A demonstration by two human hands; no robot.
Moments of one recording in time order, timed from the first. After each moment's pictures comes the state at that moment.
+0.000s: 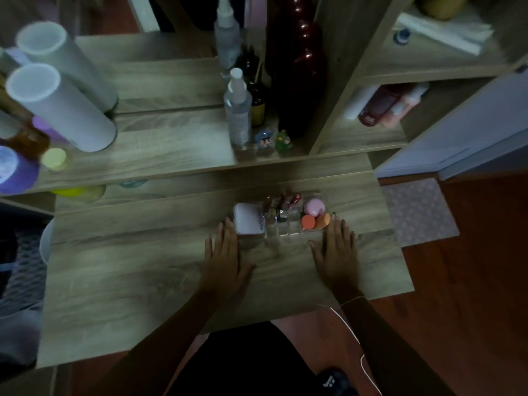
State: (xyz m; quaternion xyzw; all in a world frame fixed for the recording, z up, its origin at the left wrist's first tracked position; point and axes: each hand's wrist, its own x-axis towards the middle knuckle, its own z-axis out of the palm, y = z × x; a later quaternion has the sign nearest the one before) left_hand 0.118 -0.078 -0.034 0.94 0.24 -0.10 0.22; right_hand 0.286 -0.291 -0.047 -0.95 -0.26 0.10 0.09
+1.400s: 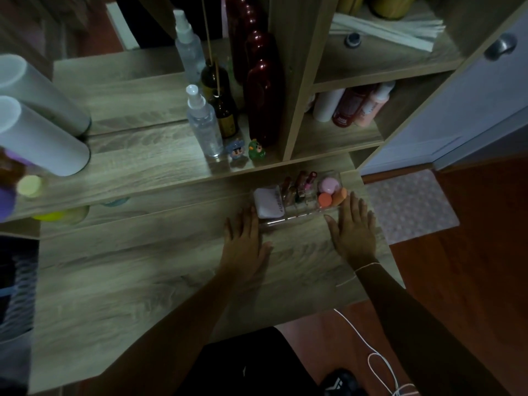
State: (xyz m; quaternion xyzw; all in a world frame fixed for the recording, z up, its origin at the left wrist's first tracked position) left_hand 0.209 -0.102 -0.039 0.96 0.18 -0.12 0.16; right_hand 0.378 -0.316 -0.037 -0.96 -0.22 0.13 0.07
